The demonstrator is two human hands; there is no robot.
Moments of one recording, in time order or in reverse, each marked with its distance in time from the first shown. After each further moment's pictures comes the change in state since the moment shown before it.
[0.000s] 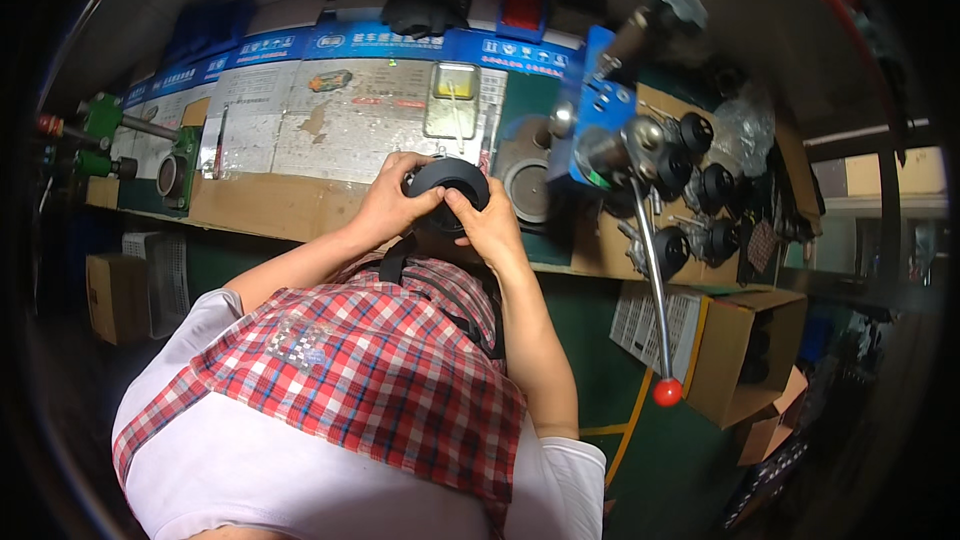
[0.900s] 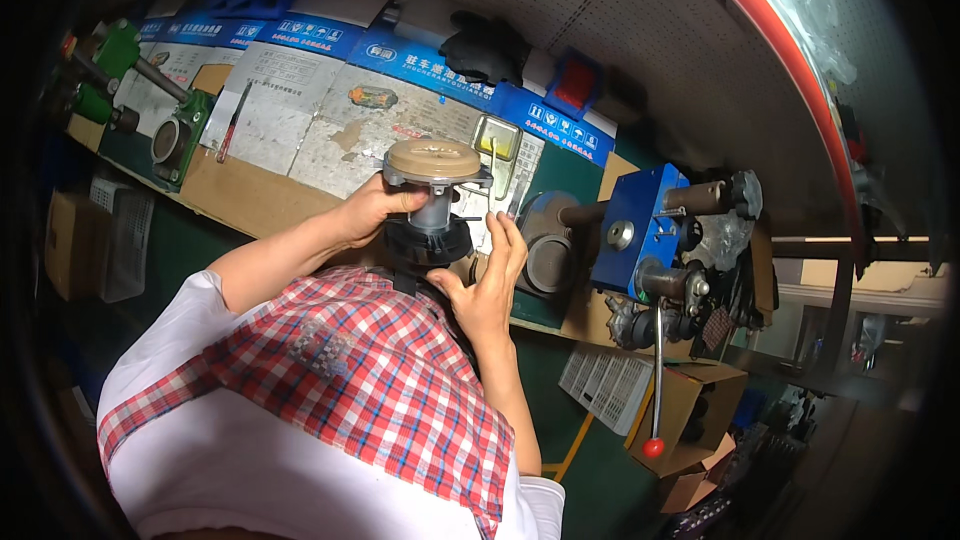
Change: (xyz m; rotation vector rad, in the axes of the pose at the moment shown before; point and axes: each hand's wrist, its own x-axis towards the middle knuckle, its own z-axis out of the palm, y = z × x) left_hand 0.023 -0.040 -0.133 -1.022 -0.240 -0.054; right_hand -0.012 -0.038 0.102 -0.688 0.192 -0.820
